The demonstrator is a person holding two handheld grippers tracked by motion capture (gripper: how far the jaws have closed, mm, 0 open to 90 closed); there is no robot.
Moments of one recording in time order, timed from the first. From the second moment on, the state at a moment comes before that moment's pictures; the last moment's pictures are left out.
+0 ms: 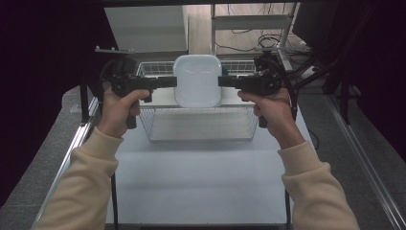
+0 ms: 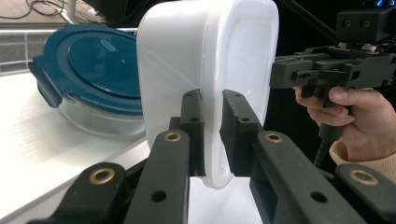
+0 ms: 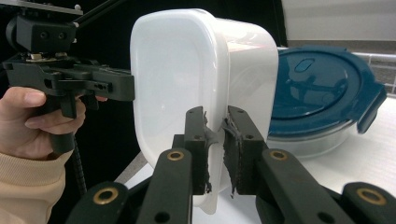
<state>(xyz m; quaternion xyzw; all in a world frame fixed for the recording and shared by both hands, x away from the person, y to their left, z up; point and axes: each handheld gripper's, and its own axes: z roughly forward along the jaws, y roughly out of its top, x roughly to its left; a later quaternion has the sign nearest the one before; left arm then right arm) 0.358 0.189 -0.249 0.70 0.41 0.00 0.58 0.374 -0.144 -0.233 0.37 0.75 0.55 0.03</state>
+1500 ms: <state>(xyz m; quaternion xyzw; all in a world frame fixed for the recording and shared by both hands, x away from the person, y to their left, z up) 0.489 0.192 -0.267 0.60 0.52 -0.14 0.58 0.517 -0.150 -0.244 0.51 0.67 0.53 -0.14</state>
